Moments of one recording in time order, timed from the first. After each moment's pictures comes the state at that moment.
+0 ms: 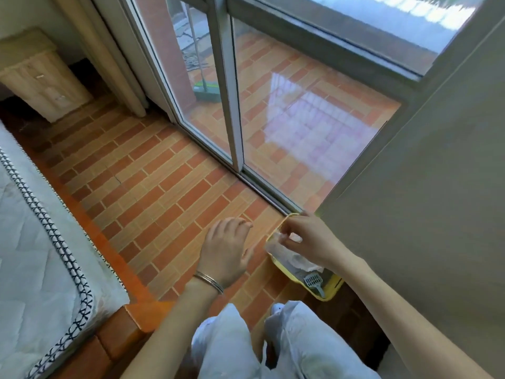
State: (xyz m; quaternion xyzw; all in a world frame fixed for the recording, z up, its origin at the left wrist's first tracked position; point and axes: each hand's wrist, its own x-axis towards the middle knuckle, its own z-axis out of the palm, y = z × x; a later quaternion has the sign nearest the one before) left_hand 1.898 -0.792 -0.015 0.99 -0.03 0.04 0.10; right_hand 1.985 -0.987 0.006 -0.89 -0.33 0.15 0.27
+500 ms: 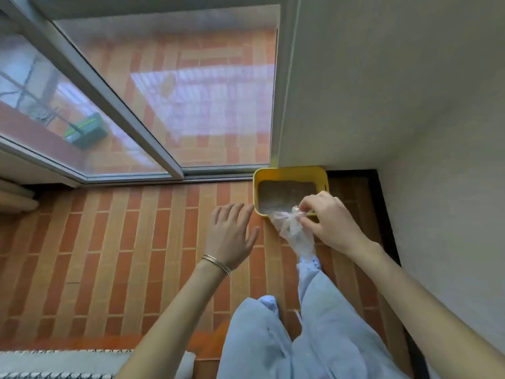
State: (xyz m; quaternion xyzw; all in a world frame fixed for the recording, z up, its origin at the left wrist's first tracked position) left_hand 1.915 -0.705 -0.057 0.94 -0.34 -0.07 0.03; right_hand 1.835 -0.920 -0.028 -0.96 0.07 0.00 0.28
